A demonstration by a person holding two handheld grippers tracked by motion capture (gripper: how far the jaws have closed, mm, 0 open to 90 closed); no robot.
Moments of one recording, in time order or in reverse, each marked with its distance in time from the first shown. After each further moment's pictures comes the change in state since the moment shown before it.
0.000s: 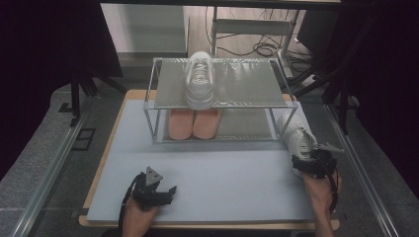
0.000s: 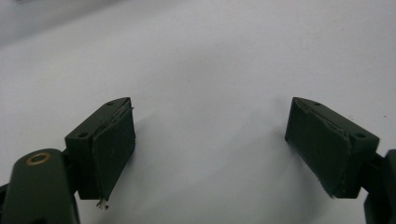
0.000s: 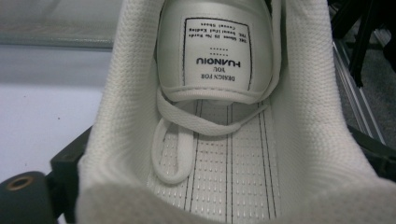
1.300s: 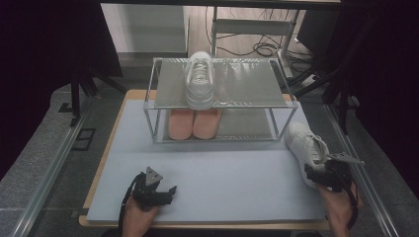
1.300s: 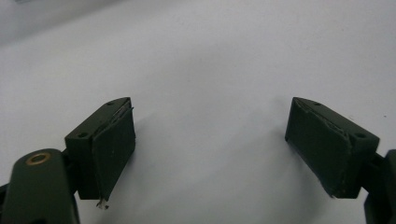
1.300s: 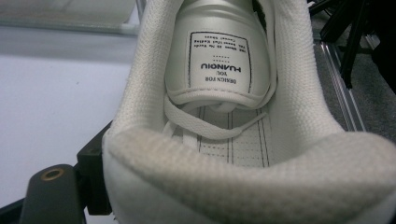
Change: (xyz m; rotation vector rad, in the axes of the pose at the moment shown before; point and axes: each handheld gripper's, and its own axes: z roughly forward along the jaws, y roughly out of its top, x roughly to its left) left arm 0.000 0.000 0.000 0.001 0.000 -0.001; right arm -0.016 -0.016 -0.054 -0.015 0.007 -0.028
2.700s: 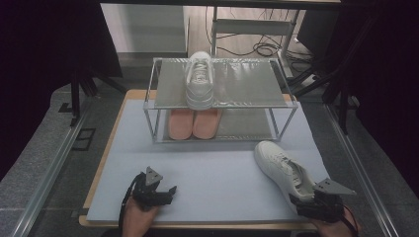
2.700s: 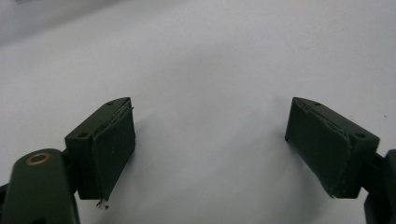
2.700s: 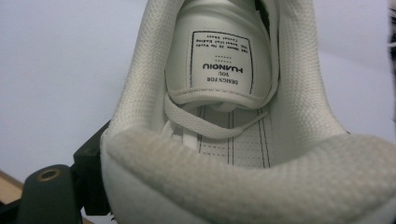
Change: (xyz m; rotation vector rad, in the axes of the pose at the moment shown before) left arm 0.000 0.000 0.000 0.000 0.000 0.000; right arm 0.050 -0.047 -0.051 -0.023 0.262 -0.267
